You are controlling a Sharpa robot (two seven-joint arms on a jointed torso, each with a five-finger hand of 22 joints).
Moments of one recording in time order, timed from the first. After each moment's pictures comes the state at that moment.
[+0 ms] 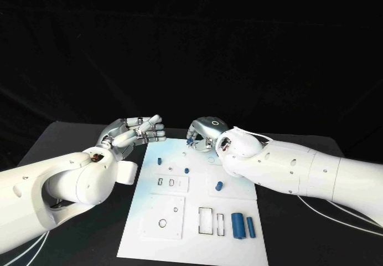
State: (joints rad) left arm 1.28 -1.00 0.00 1.79 0.04 -0.48 0.36; left_hand 1.41 -0.06 0.07 0.26 0.16 0.95 0.21 0.11 0.07 1.03 0.17 0.10 0.07 1.04 0.13 0.15 0.12 0.17 0.79 0.28 0.40 0.19; right arm 1.33 -0.44 -0.12 1.19 -1.62 -0.45 -0.17; right_hand 1.27 -0.09 0.41 -0.14 0.36 1.16 0.14 0.08 0.10 1.22 0.08 0.07 0.07 1.47 0.00 1.29 1.12 0.08 1.38 0.10 1.39 1.28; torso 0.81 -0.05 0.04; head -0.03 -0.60
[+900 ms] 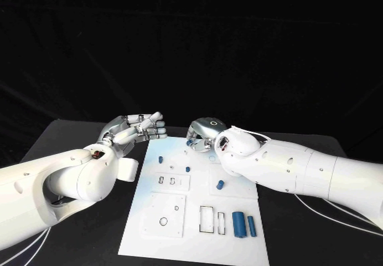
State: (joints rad) left arm 1.29 -1.00 0.00 1.79 0.04 -0.48 0.36; left_hand 1.42 -0.06 0.07 0.26 0.16 0.95 0.21 0.11 0.07 1.03 0.17 0.09 0.07 1.04 0.13 0.15 0.12 0.17 0.79 0.28 0.40 0.19; right arm 1.33 -0.41 -0.12 1.16 -1.61 -0.41 -0.17; right_hand 1.25 -0.11 0.41 -0.12 0.33 1.10 0.16 0.06 0.09 1.19 0.09 0.07 0.07 1.47 0.00 1.30 1.11 0.08 1.37 0.11 1.39 1.26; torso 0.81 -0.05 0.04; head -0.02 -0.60
